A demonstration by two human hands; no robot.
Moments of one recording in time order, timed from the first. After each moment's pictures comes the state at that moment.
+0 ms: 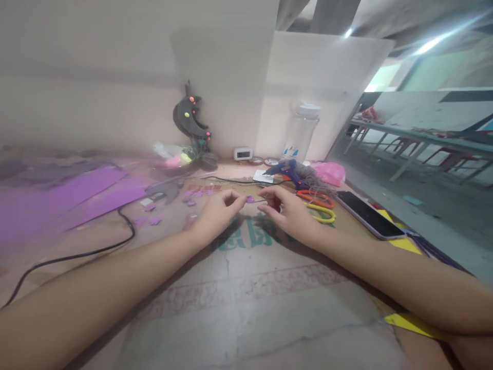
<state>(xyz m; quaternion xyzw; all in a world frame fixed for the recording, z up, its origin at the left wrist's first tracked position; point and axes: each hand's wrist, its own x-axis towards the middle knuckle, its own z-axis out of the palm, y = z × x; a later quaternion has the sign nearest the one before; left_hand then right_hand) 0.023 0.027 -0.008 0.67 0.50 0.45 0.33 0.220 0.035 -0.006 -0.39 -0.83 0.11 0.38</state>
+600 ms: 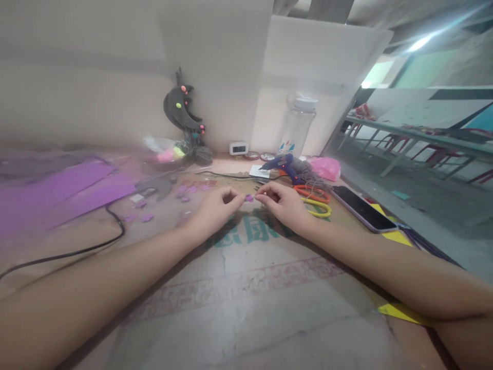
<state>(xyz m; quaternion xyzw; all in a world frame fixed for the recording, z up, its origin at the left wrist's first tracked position) 0.023 0.026 -0.009 0.69 0.50 0.40 0.34 0.218 0.042 -0.010 -0.44 -0.80 0.12 0.39</state>
